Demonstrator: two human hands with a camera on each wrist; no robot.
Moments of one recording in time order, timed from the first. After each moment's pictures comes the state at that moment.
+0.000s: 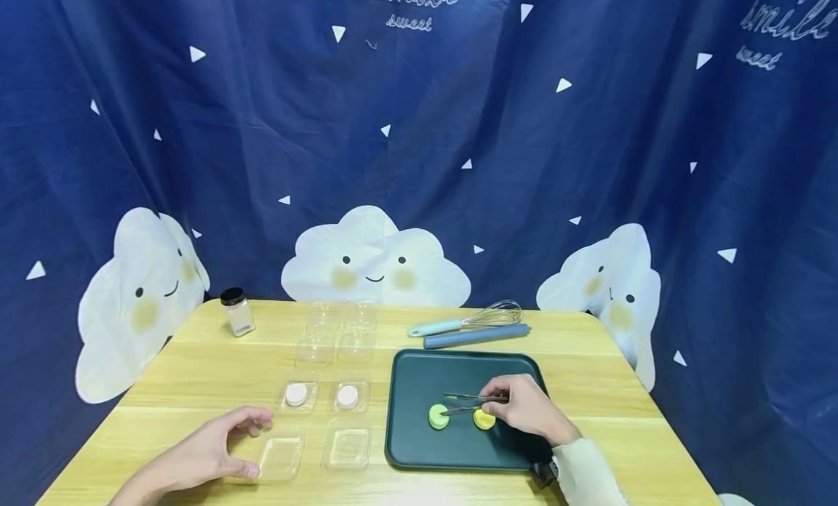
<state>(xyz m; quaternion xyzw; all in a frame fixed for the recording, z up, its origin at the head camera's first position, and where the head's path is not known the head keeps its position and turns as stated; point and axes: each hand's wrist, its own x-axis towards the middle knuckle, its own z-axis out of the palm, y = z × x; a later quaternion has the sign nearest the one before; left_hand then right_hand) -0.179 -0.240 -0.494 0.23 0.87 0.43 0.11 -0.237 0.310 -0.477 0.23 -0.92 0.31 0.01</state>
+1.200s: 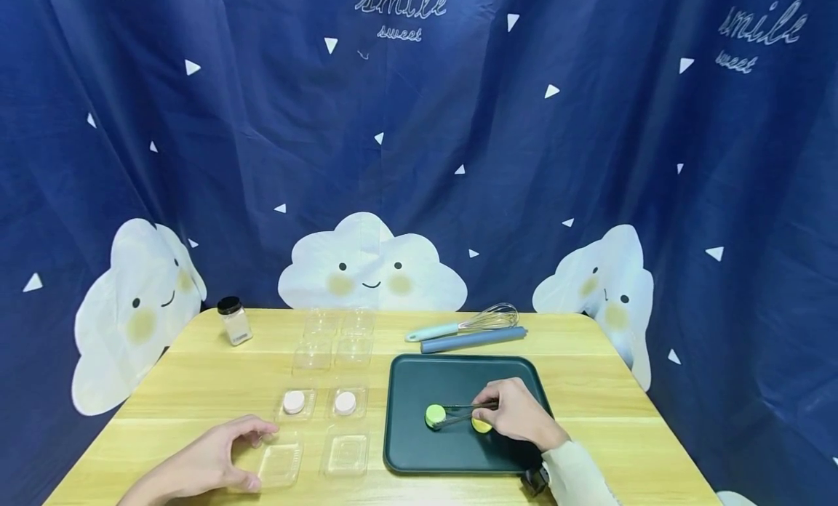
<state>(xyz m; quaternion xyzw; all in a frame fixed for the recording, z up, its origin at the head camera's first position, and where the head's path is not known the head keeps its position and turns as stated) -0.186 -0.235 -0.492 0.24 0.87 0.41 0.14 -0.234 0.297 -0.491 0.27 -0.92 0.28 0.08</state>
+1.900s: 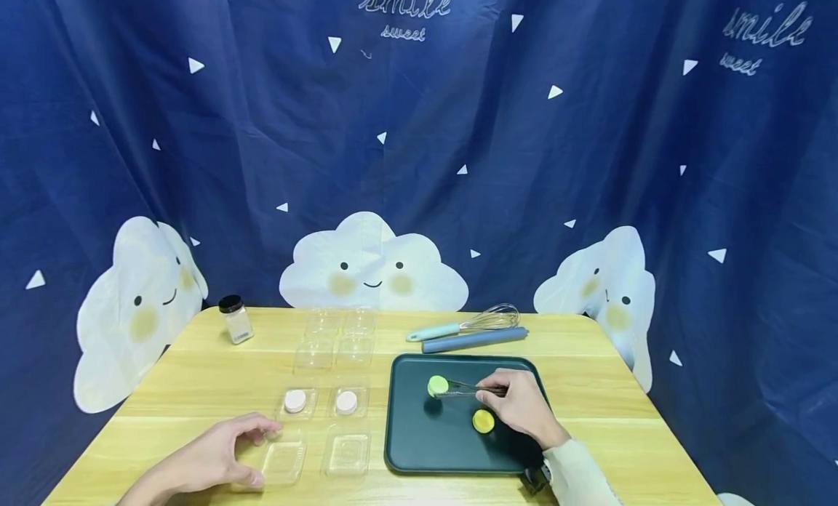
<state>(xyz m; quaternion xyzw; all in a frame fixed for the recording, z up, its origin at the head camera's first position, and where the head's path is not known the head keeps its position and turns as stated) -0.190 -0.237 -0.496 0.25 0.87 0.41 0.13 -0.239 0.296 -0.488 0.20 -0.90 0.35 0.16</state>
